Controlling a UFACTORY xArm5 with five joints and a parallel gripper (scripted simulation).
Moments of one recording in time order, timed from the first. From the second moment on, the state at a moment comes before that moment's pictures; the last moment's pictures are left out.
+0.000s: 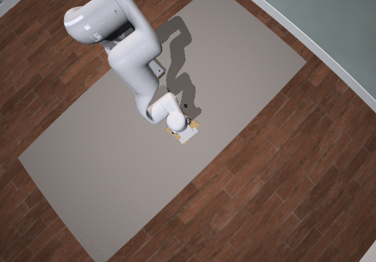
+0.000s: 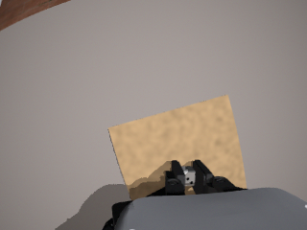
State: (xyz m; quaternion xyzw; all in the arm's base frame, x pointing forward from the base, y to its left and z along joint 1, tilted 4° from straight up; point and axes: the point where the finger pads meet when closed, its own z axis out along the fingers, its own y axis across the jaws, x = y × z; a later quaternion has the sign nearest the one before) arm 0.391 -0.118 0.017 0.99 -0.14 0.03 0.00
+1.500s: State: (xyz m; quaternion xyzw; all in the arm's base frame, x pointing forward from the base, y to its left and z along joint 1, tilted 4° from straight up) arm 0.391 -0.118 0.013 0.99 -0.14 0.03 0.00
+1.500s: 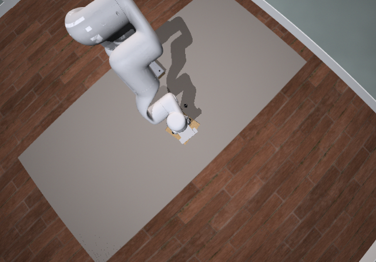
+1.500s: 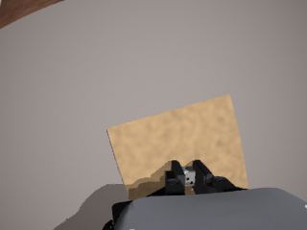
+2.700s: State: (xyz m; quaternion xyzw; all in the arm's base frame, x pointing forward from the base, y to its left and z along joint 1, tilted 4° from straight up) arm 0.391 -0.118 0.013 0.99 -0.14 0.03 0.00
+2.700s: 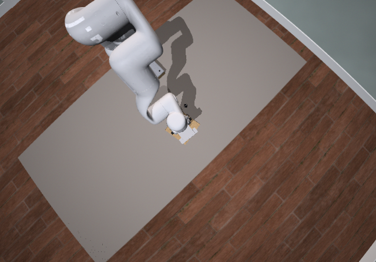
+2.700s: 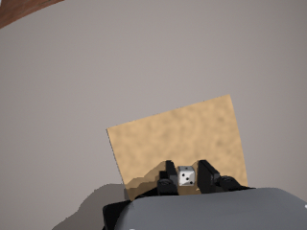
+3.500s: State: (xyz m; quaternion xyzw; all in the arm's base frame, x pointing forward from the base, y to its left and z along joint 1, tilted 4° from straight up) arm 0.390 -0.114 0.077 0.99 -0.14 0.03 0.00
